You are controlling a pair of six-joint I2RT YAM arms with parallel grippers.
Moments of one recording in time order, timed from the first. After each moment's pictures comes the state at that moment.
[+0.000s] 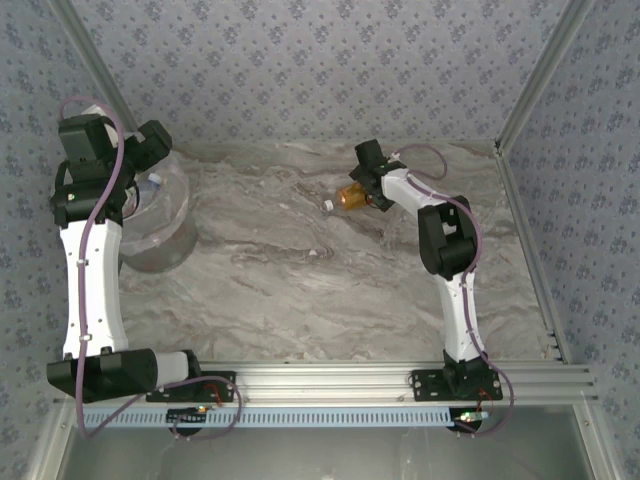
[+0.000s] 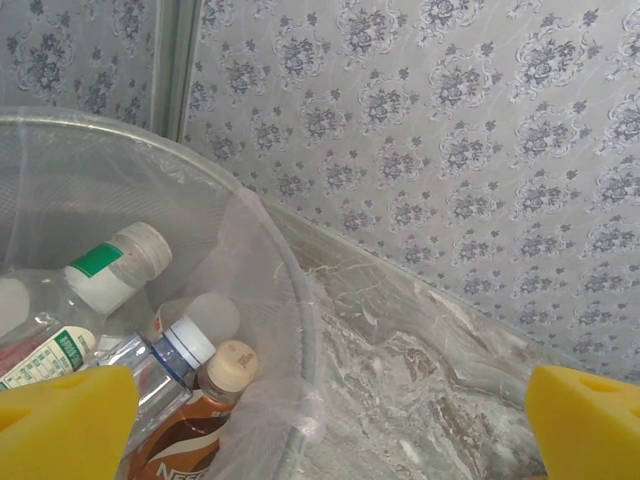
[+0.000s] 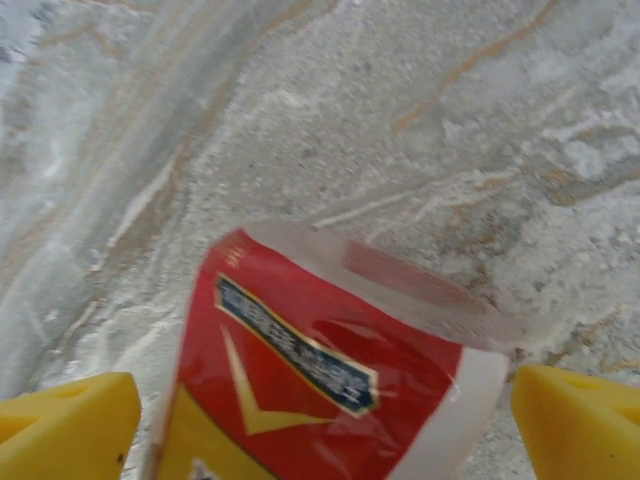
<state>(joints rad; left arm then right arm) 0.14 1.28 1.62 -0.76 0.05 -0.44 0.37 2.28 1.83 -0.56 0.28 1.11</state>
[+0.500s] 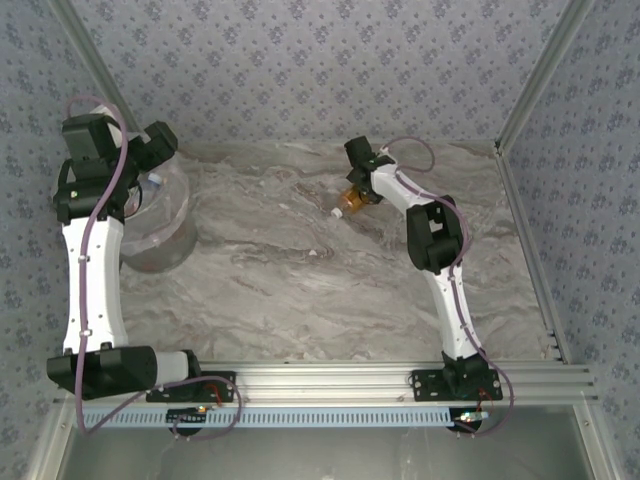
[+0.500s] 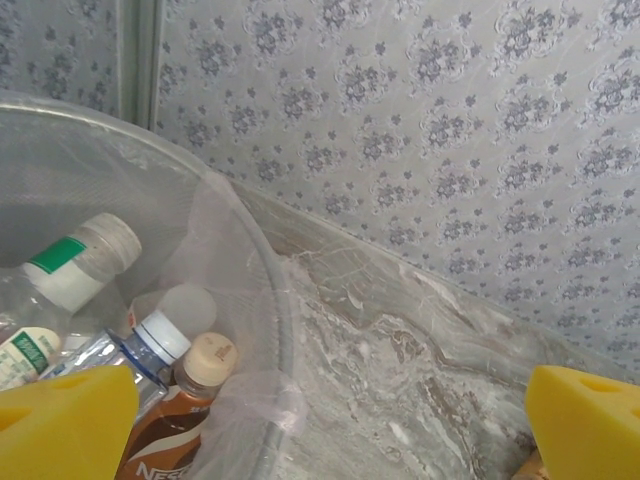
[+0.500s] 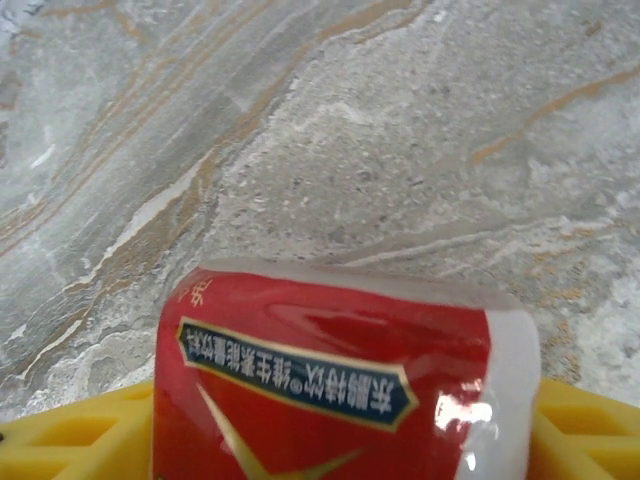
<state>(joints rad) 0.13 1.31 1.62 -0.76 0.11 -0.42 0.39 2.42 2.04 -0.62 0.34 0.99</state>
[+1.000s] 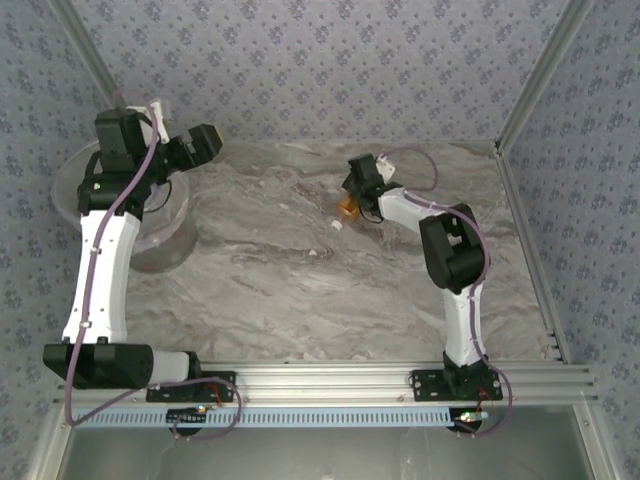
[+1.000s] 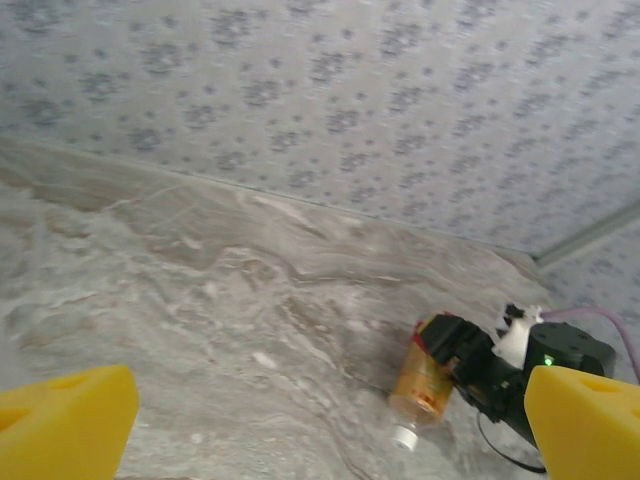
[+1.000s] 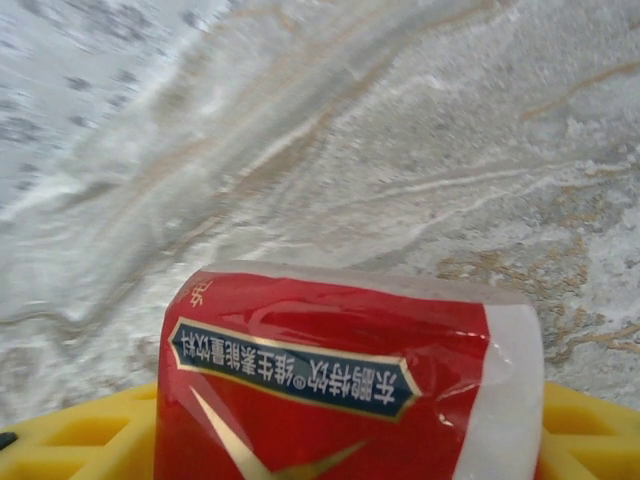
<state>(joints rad) -0.04 1.32 1.62 -0.73 0.36 -0.40 0.44 2.08 1.48 -0.13 0.30 0.90</state>
